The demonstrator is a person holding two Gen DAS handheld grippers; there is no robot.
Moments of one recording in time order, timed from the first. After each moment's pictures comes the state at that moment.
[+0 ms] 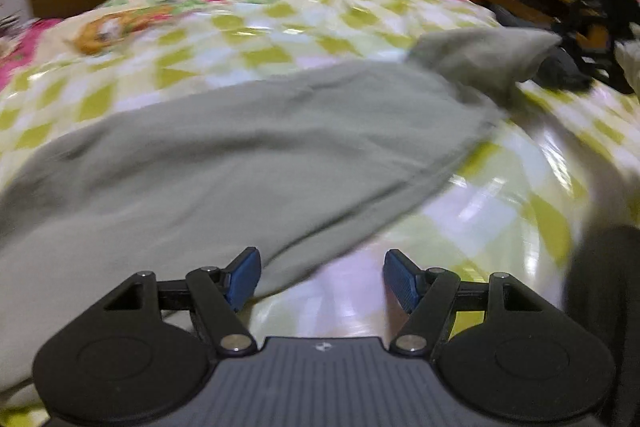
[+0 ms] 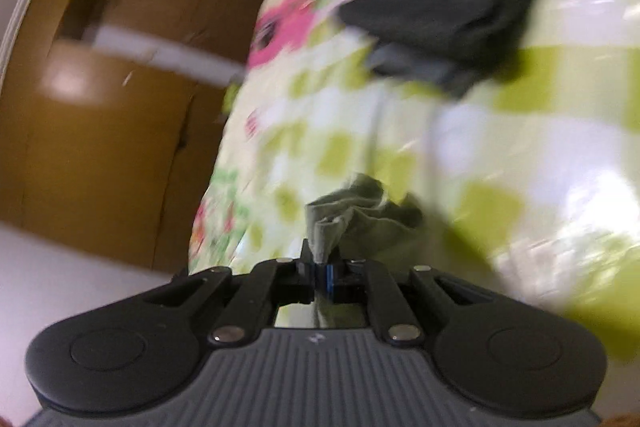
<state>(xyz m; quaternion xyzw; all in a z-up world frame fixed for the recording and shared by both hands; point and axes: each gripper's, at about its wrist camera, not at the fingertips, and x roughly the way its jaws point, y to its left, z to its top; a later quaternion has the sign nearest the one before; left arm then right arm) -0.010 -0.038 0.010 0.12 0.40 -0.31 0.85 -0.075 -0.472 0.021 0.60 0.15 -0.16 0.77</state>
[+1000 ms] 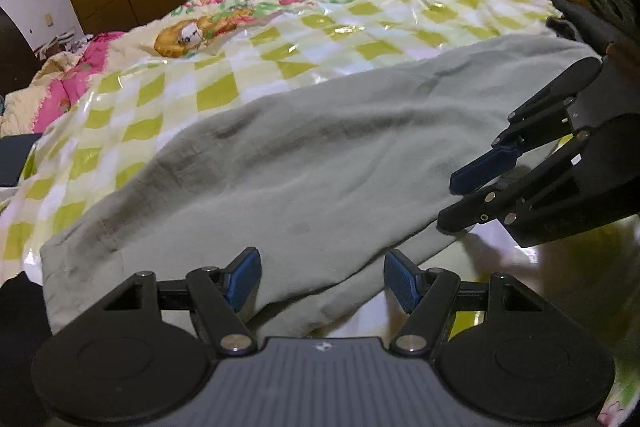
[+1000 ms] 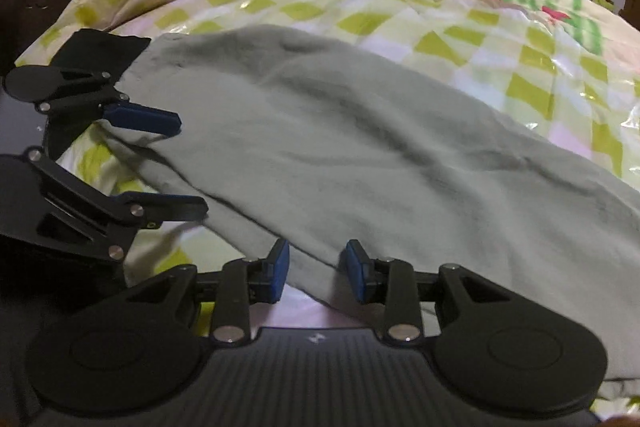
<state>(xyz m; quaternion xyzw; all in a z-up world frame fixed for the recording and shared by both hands) 0.001 0.050 0.019 0.17 0.38 -0.22 0.88 0.011 -0.128 0.000 -0.08 0.43 0.25 0.86</state>
